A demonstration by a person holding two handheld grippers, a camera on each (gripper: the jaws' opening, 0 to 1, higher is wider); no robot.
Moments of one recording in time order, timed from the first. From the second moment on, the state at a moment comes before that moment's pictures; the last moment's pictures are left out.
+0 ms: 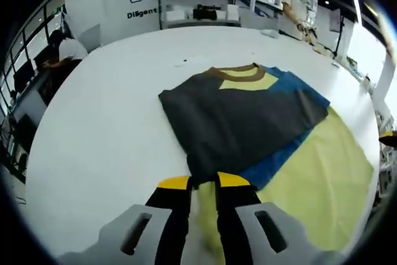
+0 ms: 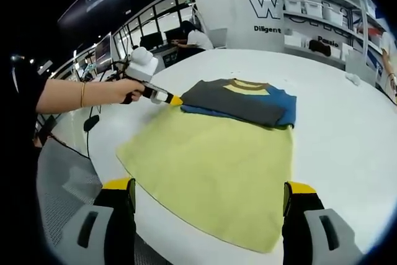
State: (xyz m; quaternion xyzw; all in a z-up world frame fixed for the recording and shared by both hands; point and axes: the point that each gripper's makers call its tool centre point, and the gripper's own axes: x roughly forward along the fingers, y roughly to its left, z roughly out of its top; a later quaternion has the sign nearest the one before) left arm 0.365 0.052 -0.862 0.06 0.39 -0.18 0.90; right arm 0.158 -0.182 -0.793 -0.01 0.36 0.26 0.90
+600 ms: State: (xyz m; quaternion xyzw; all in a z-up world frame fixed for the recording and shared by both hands) left arm 0.366 0.056 -0.861 0.08 0.38 -0.17 0.91; right arm 0.156 -0.183 -0.793 -0.02 0.37 0.26 0.89
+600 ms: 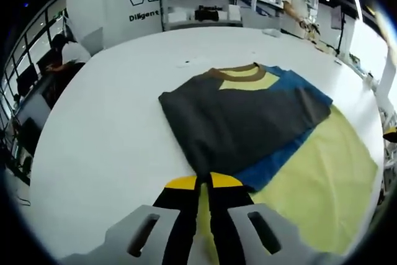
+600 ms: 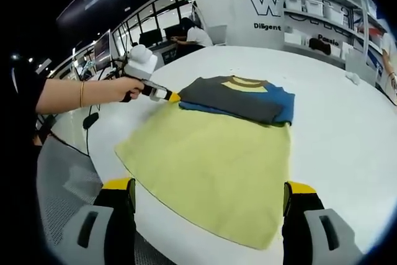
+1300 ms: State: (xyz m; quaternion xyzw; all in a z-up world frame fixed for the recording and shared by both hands) left arm 0.372 0.100 -0.860 0.10 0.39 -0.19 0.90; right arm 0.159 -0.179 -0.799 -0.01 0.38 0.26 0.89
